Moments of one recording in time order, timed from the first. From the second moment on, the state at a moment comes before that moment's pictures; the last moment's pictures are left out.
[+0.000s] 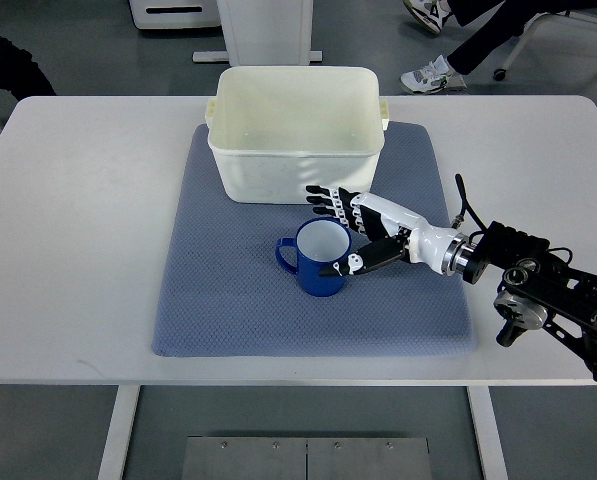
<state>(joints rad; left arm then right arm) 0.00 0.00 -0.59 -0.14 0.35 -0.04 -0.01 0.77 -0.33 0.38 1.11 -0.75 0.22 0.29</state>
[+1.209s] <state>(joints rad) 0.00 0.00 -0.59 -0.14 0.35 -0.04 -0.01 0.73 -0.20 0.37 0.94 -0.77 0.16 0.37</state>
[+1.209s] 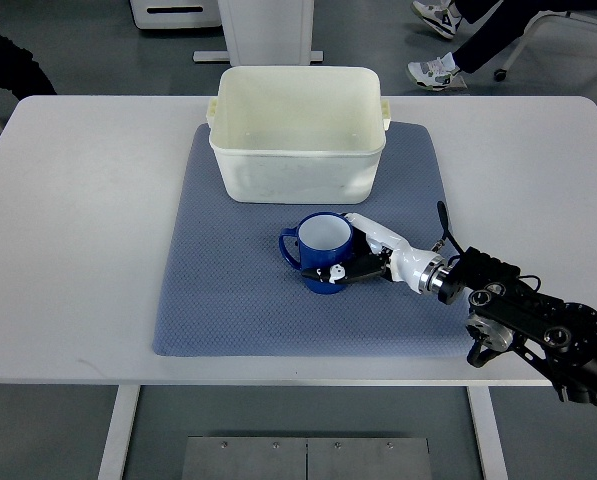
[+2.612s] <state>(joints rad) 0.00 0.00 -0.59 -0.14 0.35 -0.04 -0.01 1.08 -0.27 0.39 0.97 -0.54 0.04 0.23</state>
